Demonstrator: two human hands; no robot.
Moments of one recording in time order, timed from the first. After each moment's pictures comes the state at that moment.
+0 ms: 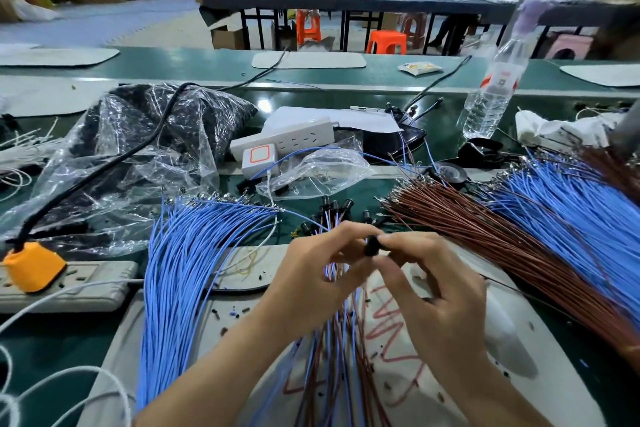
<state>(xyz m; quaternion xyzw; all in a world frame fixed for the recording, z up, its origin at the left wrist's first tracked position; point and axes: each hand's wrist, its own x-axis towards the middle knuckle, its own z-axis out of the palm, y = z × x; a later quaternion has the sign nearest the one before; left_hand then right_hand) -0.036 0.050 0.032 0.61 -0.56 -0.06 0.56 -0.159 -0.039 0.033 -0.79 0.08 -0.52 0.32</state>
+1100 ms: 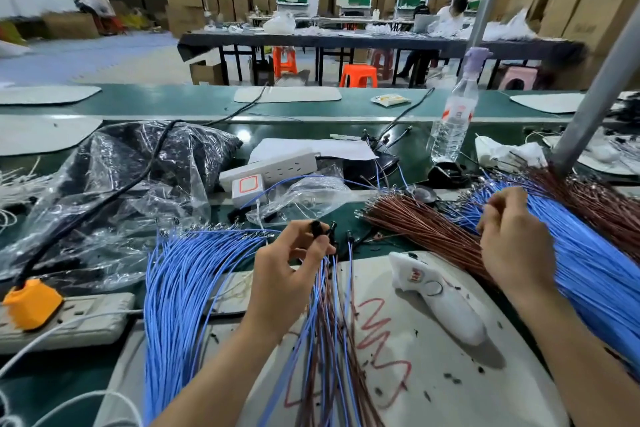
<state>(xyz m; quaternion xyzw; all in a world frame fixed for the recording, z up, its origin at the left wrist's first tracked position) -0.020 0.053 0.033 0.64 -0.43 -0.01 0.64 -0.197 -0.152 0.067 -0.80 0.44 -0.39 0.10</state>
